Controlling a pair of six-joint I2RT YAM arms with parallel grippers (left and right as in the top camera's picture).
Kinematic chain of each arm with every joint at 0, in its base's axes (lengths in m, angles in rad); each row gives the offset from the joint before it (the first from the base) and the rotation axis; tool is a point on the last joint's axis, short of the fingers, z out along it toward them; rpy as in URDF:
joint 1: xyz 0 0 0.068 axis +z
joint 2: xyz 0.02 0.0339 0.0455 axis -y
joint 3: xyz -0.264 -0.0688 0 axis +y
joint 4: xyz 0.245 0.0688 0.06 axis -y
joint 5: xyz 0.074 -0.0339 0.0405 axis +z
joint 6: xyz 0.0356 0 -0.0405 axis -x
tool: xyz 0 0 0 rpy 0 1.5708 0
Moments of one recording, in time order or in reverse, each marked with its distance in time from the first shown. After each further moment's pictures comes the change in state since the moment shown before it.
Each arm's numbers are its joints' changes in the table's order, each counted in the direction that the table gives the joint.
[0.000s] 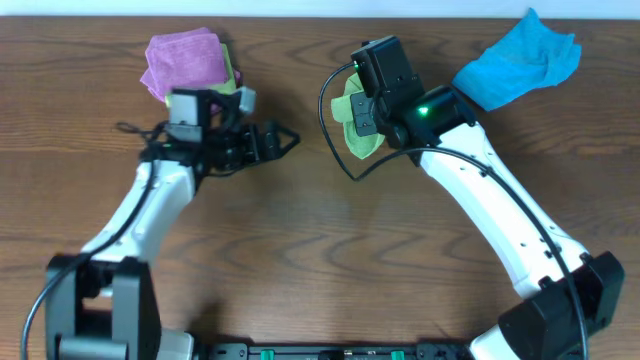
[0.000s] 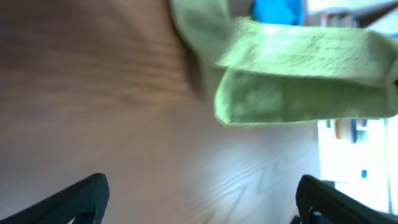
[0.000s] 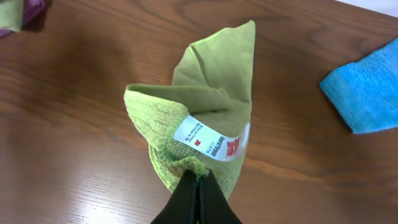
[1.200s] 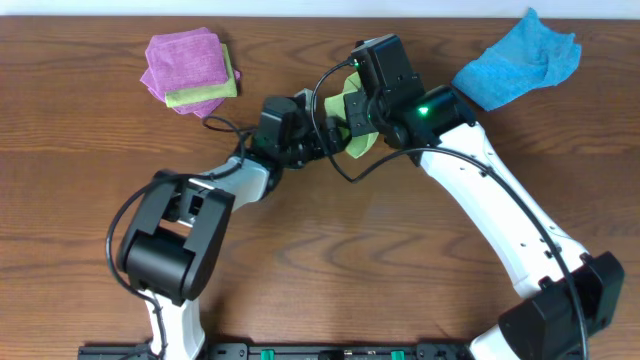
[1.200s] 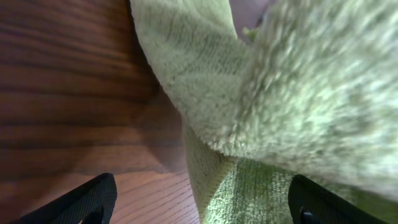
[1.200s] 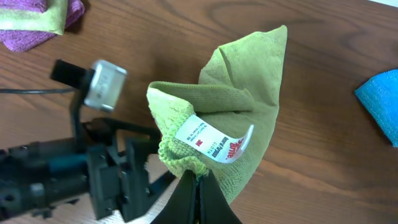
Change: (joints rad) left arm -0.272 -0.364 -0.002 0.620 0.252 0.354; right arm 0.000 0.000 0.000 0.025 0.099 0.000
